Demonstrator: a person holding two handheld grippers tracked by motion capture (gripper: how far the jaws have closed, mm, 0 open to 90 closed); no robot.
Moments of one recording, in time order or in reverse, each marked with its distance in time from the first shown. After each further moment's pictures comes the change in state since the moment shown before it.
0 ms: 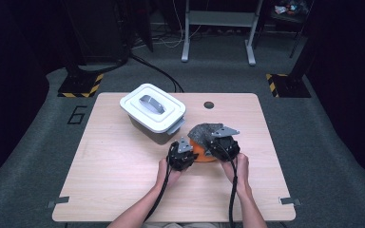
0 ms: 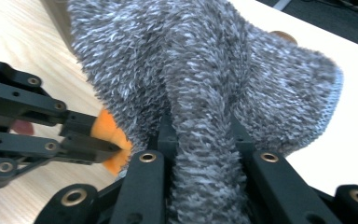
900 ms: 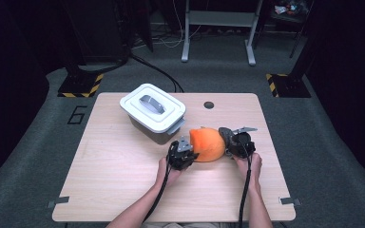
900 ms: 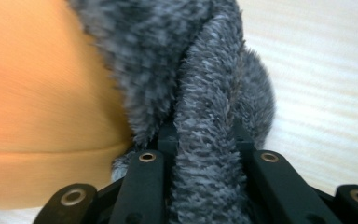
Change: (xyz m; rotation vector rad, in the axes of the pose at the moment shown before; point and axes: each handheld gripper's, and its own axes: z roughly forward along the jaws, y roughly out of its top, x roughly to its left) left arm 0.004 0.001 0.001 0.003 -0.017 0.014; right arm -0.075 -0.049 0.045 0.162 -0.082 0.243
